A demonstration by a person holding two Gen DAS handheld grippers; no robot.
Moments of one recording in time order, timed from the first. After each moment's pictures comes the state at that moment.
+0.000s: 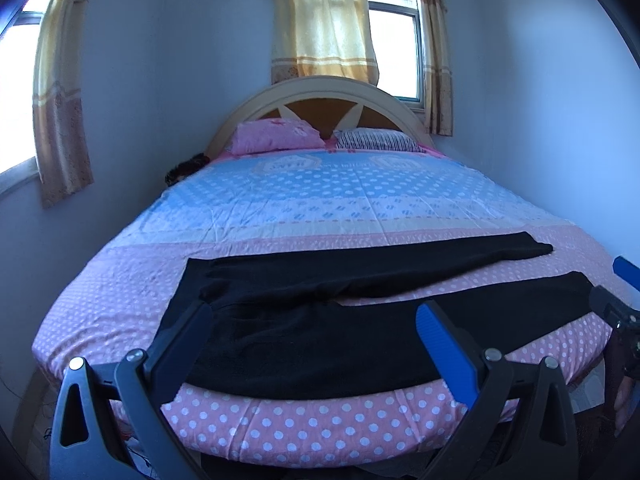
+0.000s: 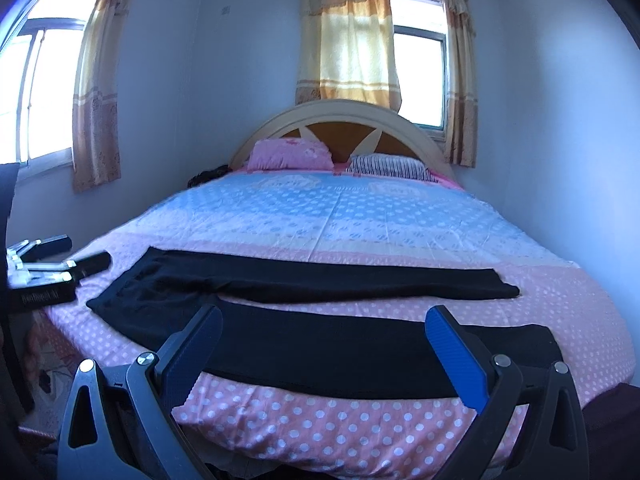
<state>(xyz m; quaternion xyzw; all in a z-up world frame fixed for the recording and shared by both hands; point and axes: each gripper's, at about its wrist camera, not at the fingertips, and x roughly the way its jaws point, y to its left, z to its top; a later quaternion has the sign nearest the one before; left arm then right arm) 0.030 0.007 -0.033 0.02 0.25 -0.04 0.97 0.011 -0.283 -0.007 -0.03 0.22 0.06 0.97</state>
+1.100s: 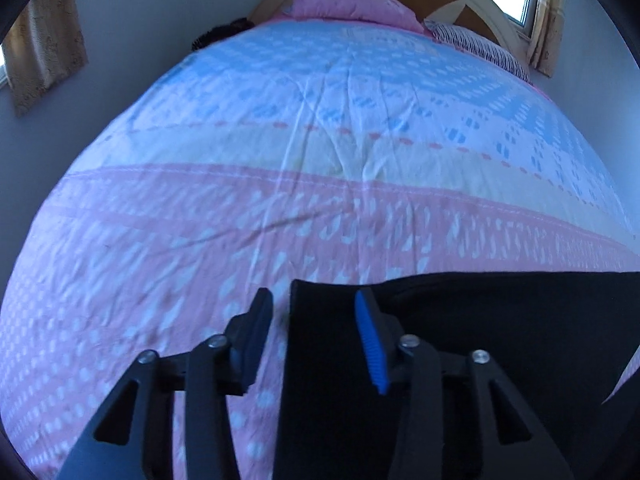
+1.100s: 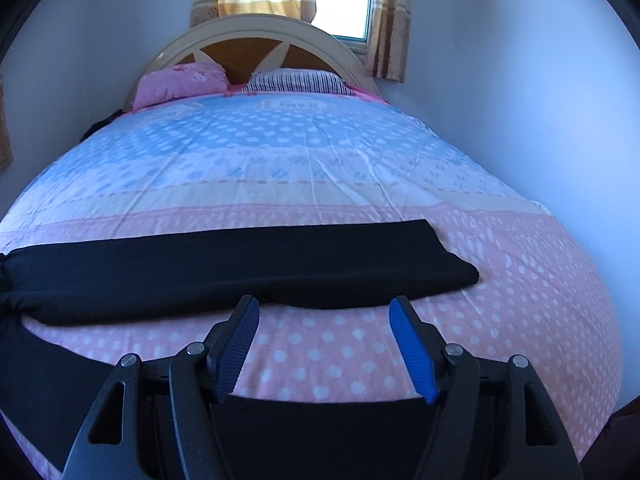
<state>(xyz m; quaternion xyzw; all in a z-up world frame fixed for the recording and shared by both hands) 0.349 0.205 -0.169 -0.04 0.47 0.02 0.88 0.235 -0.443 -0.086 -0.02 0.36 -0.08 0.93</state>
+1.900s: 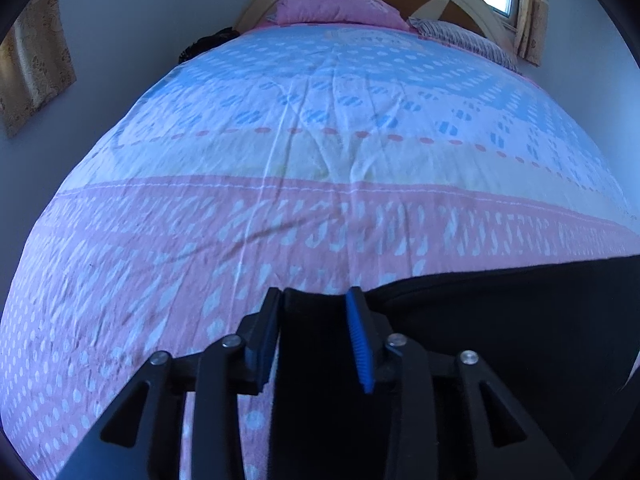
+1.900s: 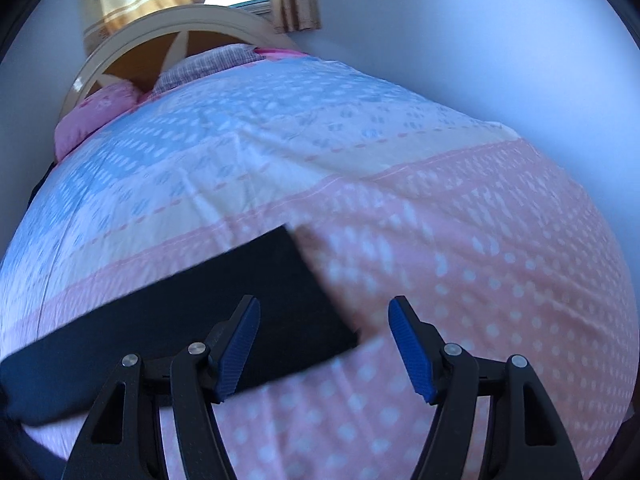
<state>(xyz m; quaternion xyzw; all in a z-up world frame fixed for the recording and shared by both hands) 0.364 0.200 -0.173 -0.02 0.46 0.01 0.89 0.315 -0.618 -0.108 0.12 0.41 -0.17 0.89</state>
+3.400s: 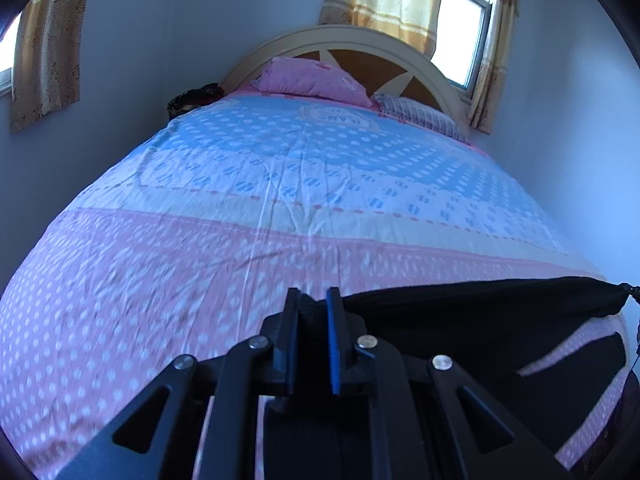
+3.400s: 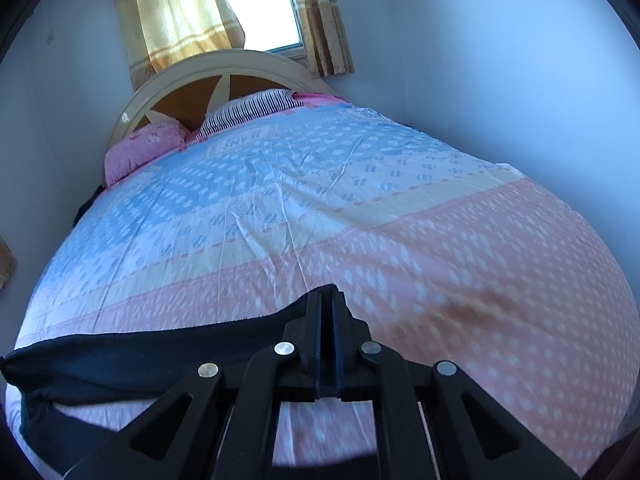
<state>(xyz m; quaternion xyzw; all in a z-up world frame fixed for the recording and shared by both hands) 0.250 0.220 -0.100 -0.09 0.33 -0.06 0.94 0.242 -0.621 -0.047 0.13 0.33 -0.09 0.93</state>
